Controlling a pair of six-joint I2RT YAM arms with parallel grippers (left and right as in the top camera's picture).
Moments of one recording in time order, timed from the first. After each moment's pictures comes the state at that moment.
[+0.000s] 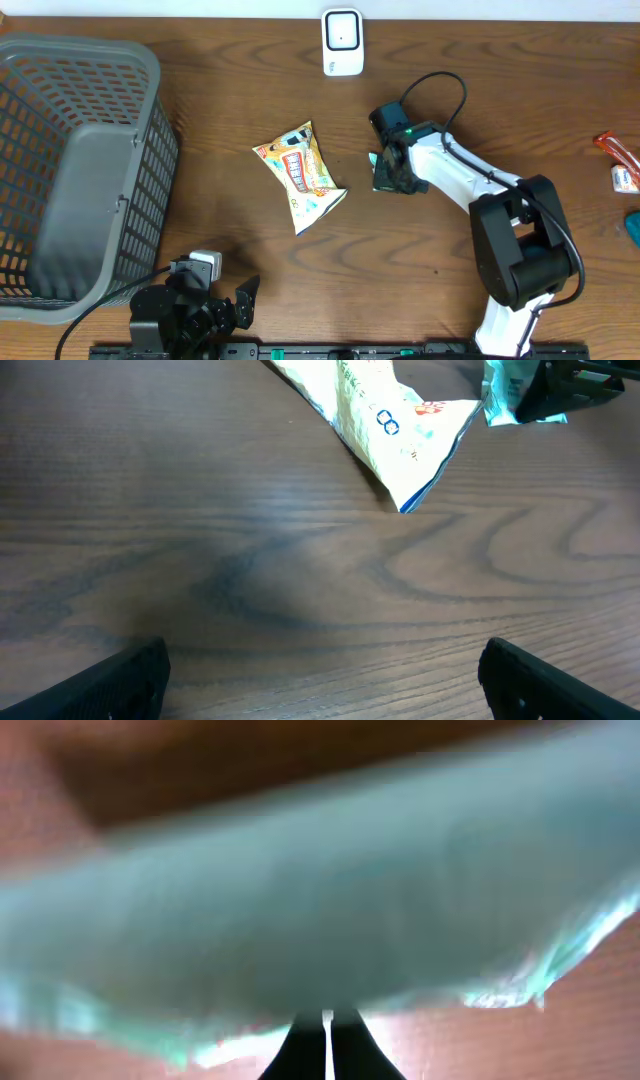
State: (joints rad) left arm -0.03 0.01 0.35 -1.06 0.36 -0.07; right arm 0.42 1.97 1.27 -0.77 0.10 0.59
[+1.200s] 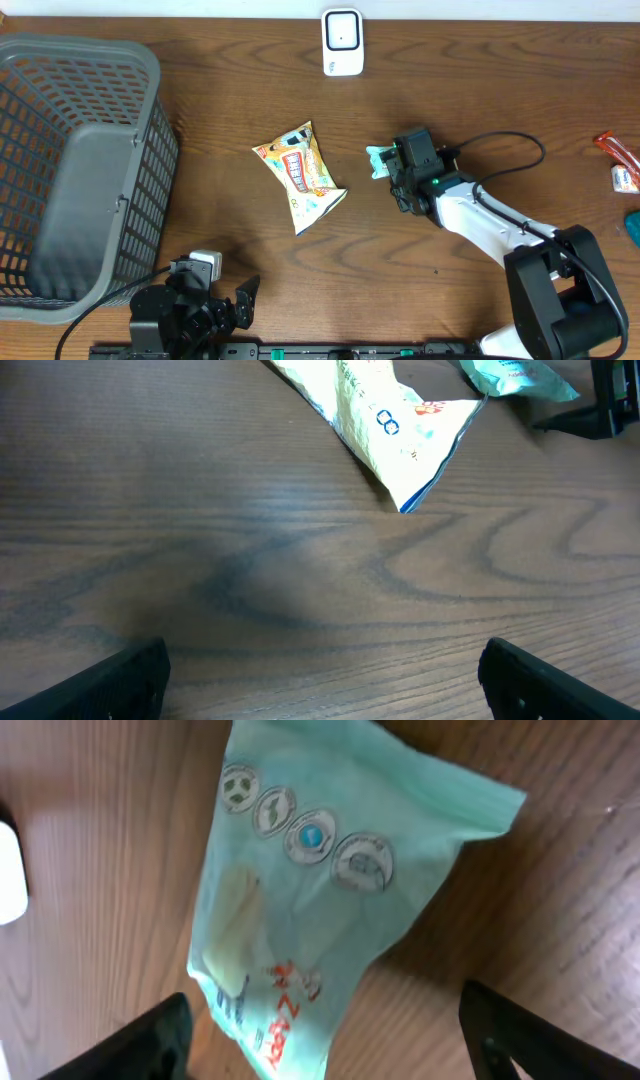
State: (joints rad) left arm -0.03 0.01 0.35 -1.06 0.36 -0.07; right arm 0.40 1.70 0.85 -0.17 0.11 1.57
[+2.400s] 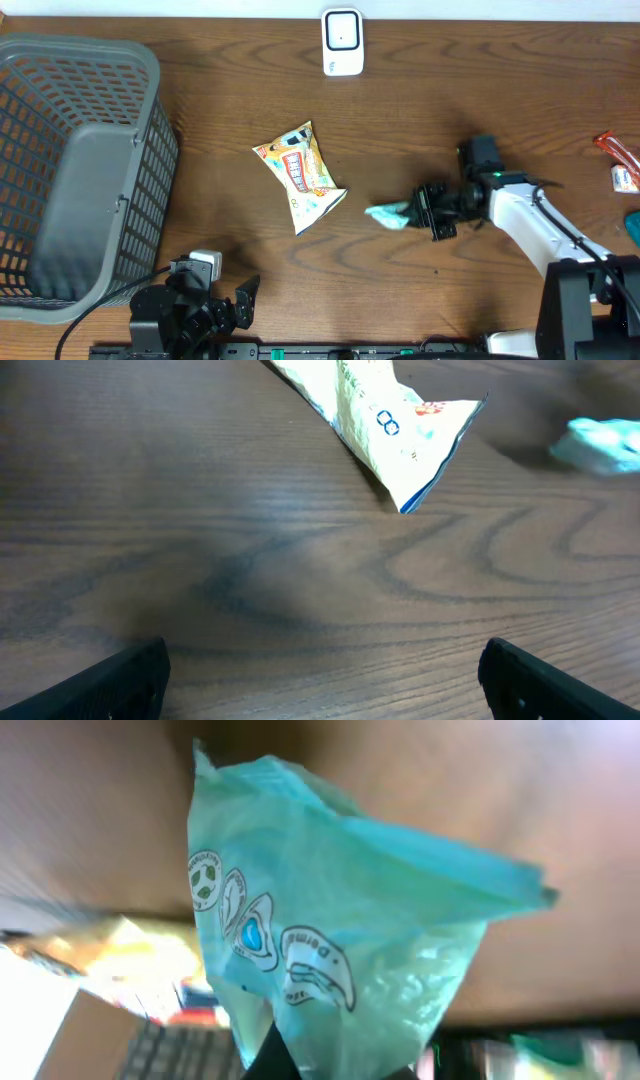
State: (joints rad) left arm -0.03 0.01 0.35 -1.06 0.36 -0.07; right arm 0.11 1.59 0.83 -0.68 -0.71 1.47
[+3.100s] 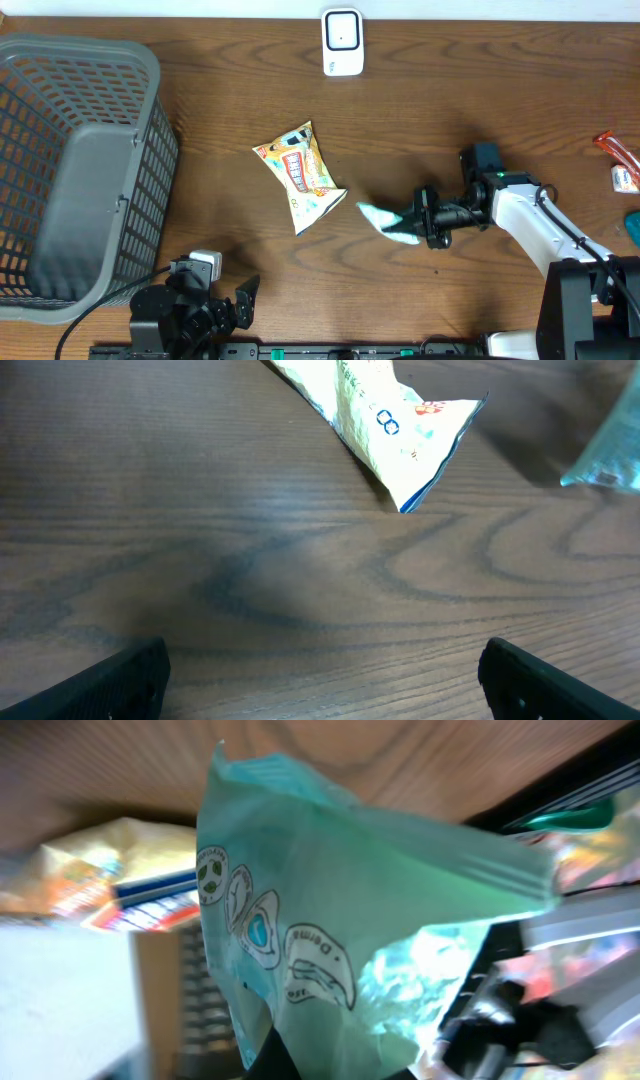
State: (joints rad) left arm -0.03 0.01 0.35 -1.06 0.36 -0.07; right arm 0.09 1.59 0.82 -0.75 -1.06 1.81
